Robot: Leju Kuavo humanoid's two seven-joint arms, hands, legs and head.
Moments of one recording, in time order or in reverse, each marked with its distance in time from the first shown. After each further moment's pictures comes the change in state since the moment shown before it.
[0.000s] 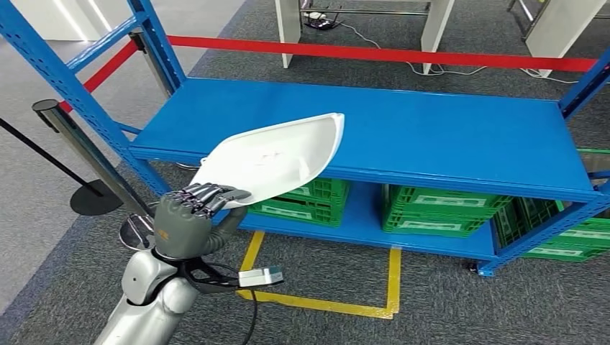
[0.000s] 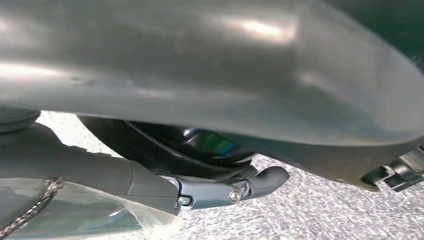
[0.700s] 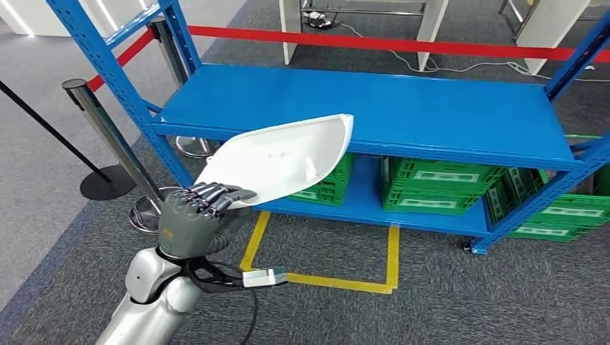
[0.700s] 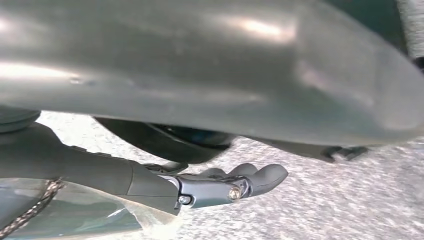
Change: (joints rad) left arm -0.005 -0.001 -0.007 0.004 -0.003 0.000 0.000; right arm -0.004 0.000 -0.006 -0.001 0.002 0.008 0.000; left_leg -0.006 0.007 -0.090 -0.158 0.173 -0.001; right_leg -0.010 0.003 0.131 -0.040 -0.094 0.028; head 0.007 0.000
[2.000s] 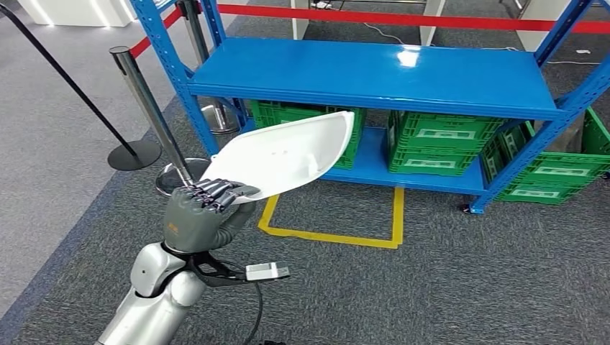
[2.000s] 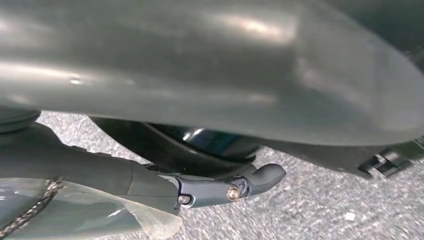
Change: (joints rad) left arm -0.039 0.004 -0.001 0.055 0.012 0.000 0.001; right arm 0.012 -0.004 -0.037 0.002 -0.021 -0.010 -0.001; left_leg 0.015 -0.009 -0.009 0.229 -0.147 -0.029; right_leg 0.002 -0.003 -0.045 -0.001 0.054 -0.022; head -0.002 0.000
